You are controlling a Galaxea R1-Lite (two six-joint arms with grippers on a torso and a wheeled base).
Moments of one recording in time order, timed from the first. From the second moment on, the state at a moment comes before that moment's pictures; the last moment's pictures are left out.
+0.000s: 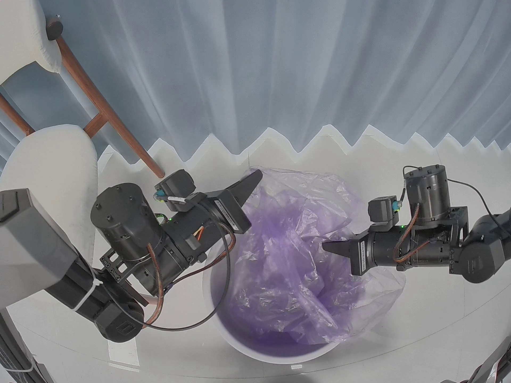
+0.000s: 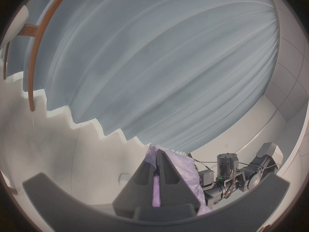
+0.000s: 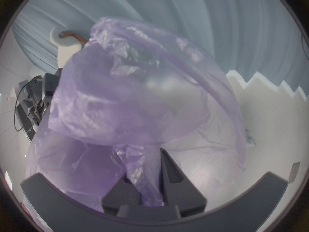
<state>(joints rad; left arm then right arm) -0.66 1.94 -0.65 -1.53 -0.08 -0.57 0.55 1.72 -0.80 -0.37 0.25 0.12</state>
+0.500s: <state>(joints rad) -0.65 1.77 -0.61 -1.23 -0.13 -0.56 0.60 1.71 -0.63 -0.48 0.19 0.04</state>
